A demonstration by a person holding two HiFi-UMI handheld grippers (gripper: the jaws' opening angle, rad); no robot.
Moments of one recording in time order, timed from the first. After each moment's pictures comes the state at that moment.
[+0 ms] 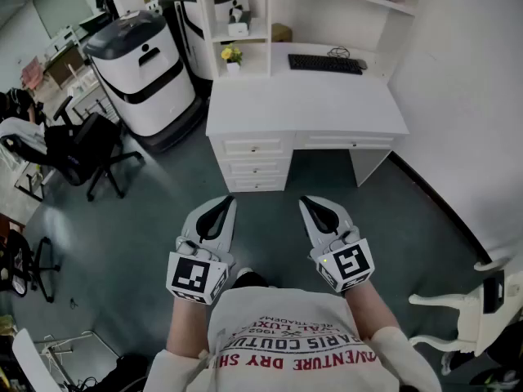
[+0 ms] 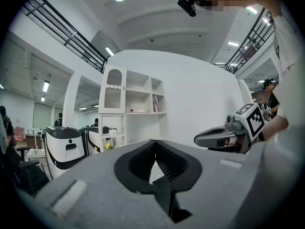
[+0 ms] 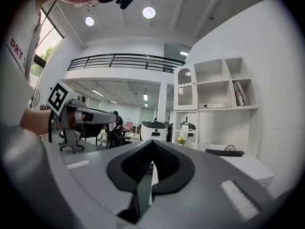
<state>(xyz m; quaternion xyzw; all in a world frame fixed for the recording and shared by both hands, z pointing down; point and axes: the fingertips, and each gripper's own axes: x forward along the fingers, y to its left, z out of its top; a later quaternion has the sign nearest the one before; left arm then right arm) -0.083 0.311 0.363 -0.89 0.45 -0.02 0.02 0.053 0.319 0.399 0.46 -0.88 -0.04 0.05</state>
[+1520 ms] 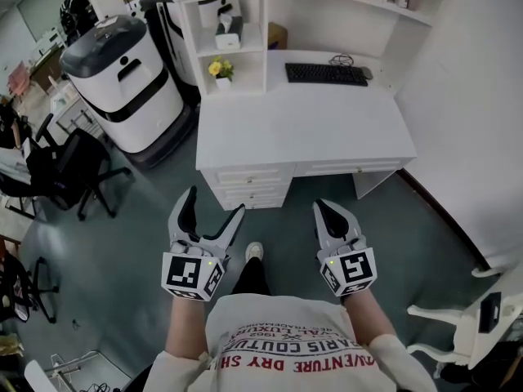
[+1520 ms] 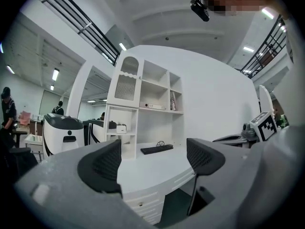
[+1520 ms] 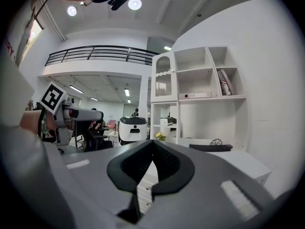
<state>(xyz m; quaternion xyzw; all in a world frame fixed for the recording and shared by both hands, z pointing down) -0.096 0.105 0.386 -0.88 0.48 0.01 -0.03 0.102 0.140 0.422 0.56 -0.83 0.00 0.06</state>
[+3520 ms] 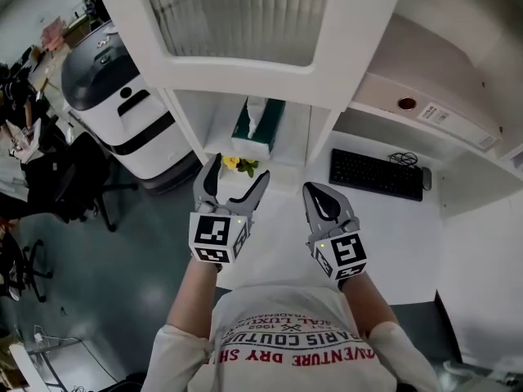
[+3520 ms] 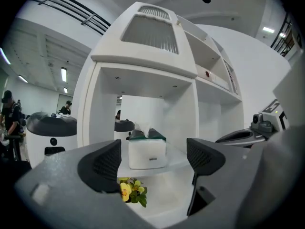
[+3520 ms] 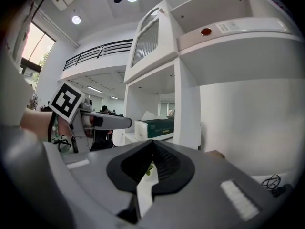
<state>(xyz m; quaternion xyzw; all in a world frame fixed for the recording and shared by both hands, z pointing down) -0.059 -0.440 0.402 -0.81 0.58 -0.01 -0.04 0.072 -0.409 0.423 0.42 -0.91 0.00 0.08</state>
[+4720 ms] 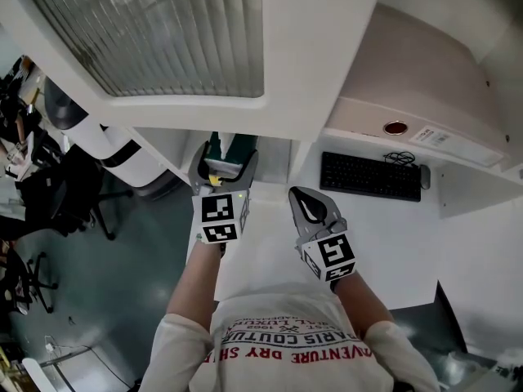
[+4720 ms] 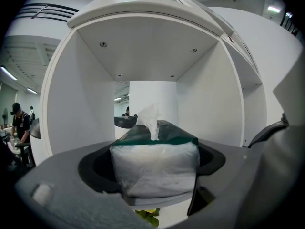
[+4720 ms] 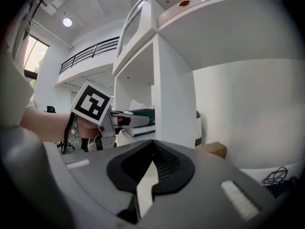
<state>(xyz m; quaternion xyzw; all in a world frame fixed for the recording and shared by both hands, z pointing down) -0.047 -0.542 0.431 -0.77 0.63 -0.06 -0.04 0.087 -0.457 0.455 0.41 -0.91 0.04 0.10</state>
